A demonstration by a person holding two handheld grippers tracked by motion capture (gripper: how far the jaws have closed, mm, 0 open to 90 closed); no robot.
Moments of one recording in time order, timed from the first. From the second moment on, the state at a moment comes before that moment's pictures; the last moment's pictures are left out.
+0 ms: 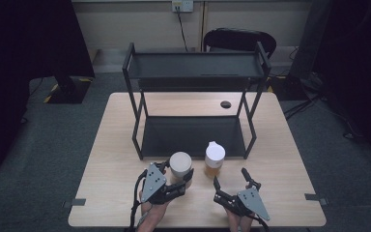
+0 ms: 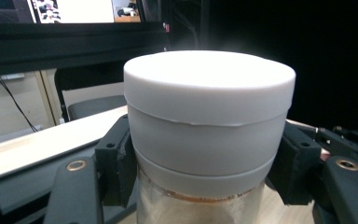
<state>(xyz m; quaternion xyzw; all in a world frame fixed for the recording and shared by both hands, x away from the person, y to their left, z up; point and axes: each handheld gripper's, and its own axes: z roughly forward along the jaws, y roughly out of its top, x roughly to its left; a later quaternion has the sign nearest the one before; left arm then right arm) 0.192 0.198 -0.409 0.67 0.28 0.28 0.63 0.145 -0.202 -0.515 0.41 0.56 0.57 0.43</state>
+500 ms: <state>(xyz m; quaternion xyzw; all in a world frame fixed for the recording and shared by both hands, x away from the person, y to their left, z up) 0.205 0.205 -0.379 0.67 0.28 0.28 0.63 0.145 -0.202 -0.515 0.41 0.56 0.57 0.43</state>
